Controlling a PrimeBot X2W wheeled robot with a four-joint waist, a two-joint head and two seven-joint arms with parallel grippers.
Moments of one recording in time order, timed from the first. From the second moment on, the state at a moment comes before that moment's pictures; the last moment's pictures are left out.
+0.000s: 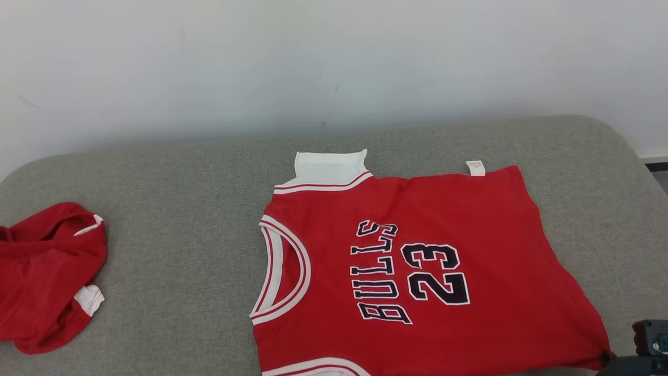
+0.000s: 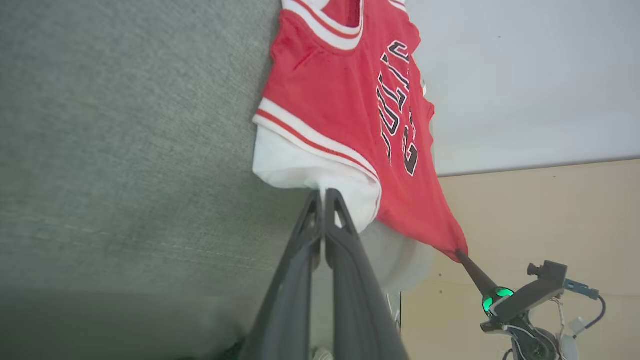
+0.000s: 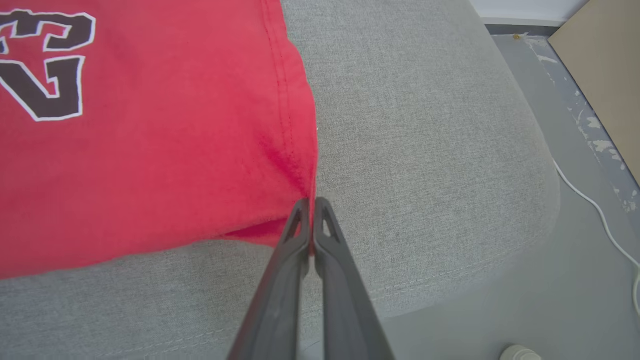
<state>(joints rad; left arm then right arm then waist) 0.29 0.12 -0.21 -0.02 -1.14 -0.09 0.26 0.09 -0.14 -0.26 0.03 0.04 0.13 0.58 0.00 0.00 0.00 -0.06</state>
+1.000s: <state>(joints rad) -0.44 0.24 -0.10 0.04 -0.95 -0.02 0.18 -0.49 -0.29 0.10 0.22 0.11 0.13 0.29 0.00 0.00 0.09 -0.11</state>
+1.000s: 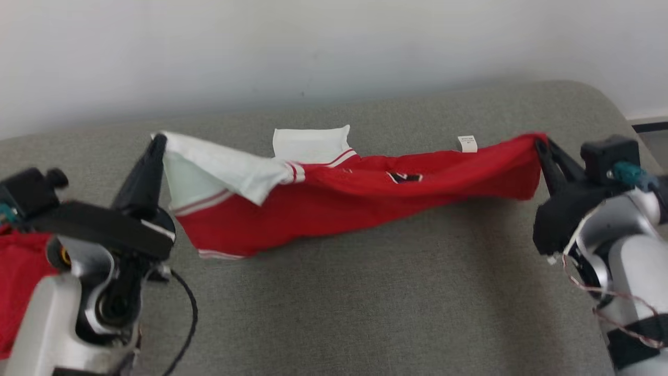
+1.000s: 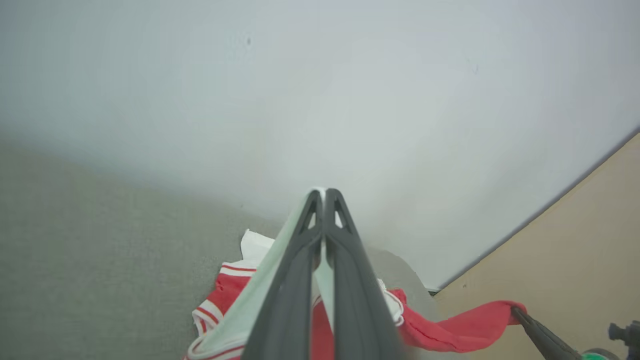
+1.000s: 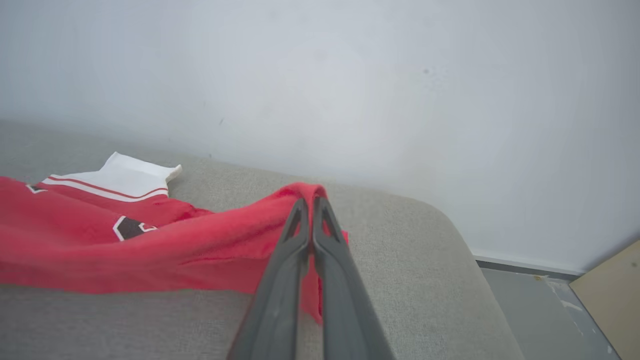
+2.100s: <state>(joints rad) -1.69 0.38 -0.25 0.29 -0.35 0.00 -0.24 -1.47 -0.14 -0.14 0.64 0.11 0.13 -0.25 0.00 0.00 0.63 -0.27</state>
